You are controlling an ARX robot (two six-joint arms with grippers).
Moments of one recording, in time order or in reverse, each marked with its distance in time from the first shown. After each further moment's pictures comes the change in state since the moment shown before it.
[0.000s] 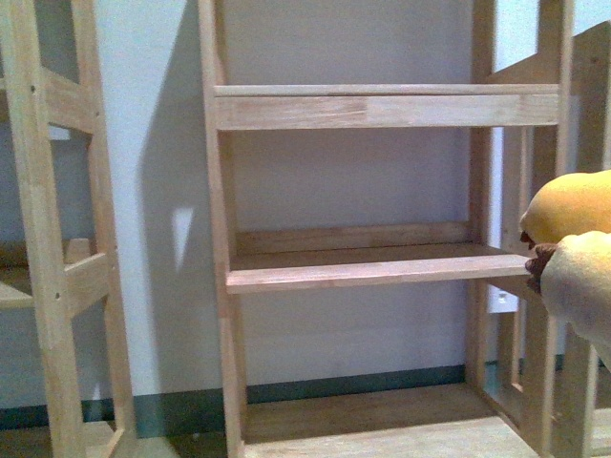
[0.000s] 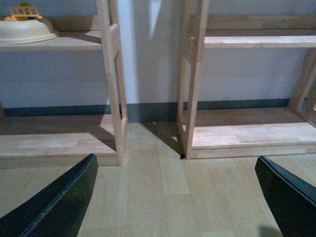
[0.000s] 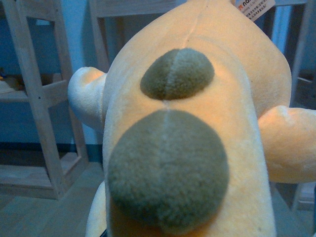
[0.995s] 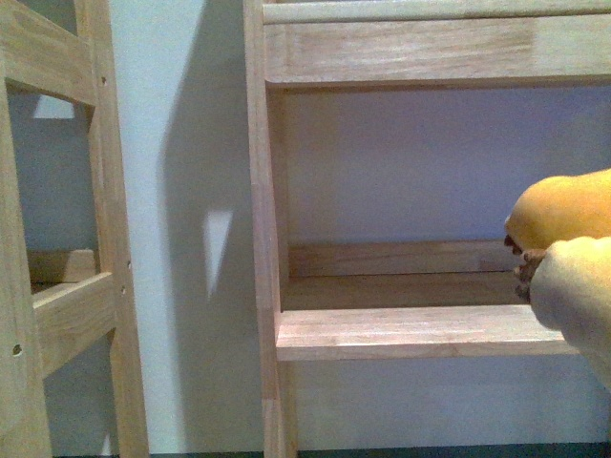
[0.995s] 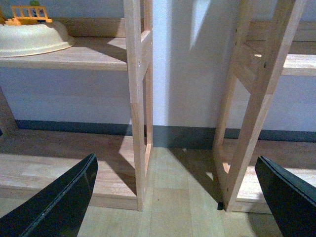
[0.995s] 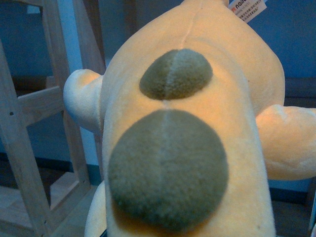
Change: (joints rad) left arm 0.003 -0.001 0.000 0.000 -0.001 0.000; right arm 0.002 0.002 0.000 0.000 -0.008 0.000
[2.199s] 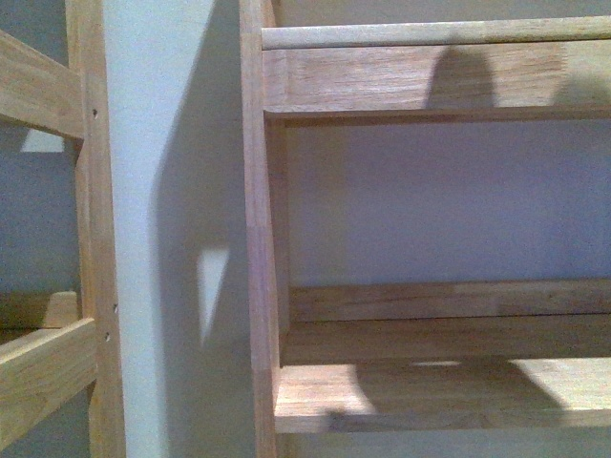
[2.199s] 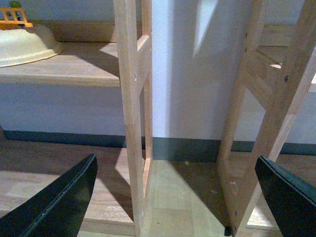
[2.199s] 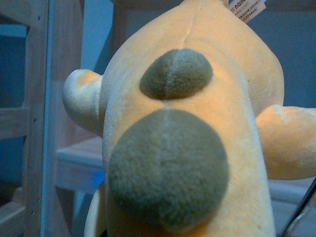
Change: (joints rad) left arm 0.000 0.001 0.000 0.000 0.001 0.000; right arm -0.237 0.610 1.111 -0.253 -0.219 -0.076
